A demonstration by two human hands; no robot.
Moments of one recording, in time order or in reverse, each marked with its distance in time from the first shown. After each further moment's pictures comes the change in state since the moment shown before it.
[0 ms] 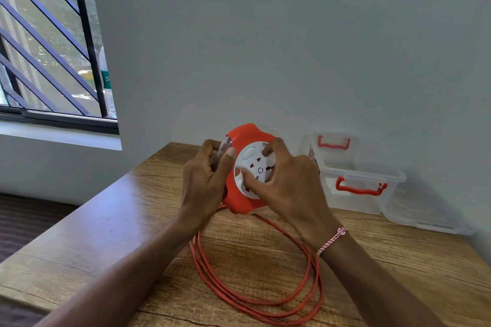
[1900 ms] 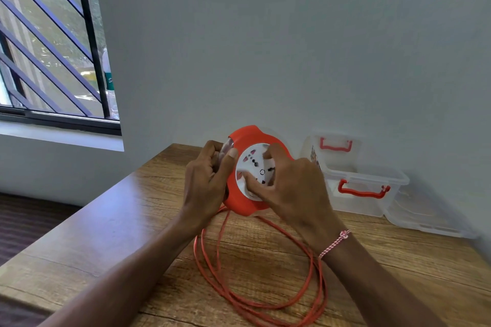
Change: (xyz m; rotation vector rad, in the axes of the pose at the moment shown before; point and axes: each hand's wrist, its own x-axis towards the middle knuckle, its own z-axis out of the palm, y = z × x) left_hand 0.002 0.001 -0.001 -0.042 -0.012 -0.002; right_hand 0.000 0.001 0.001 -0.103 0.020 -0.121
